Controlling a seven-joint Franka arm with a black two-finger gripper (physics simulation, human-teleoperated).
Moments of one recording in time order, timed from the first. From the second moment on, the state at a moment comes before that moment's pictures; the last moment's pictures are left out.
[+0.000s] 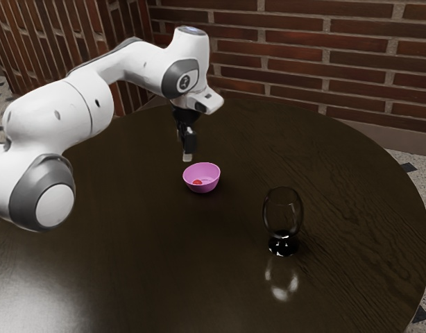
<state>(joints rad) -0.12 0.76 0.07 -0.97 0.14 1.66 0.75</state>
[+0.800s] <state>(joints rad) -0.08 0.85 -0.01 -0.98 0.30 1.83 1.66</state>
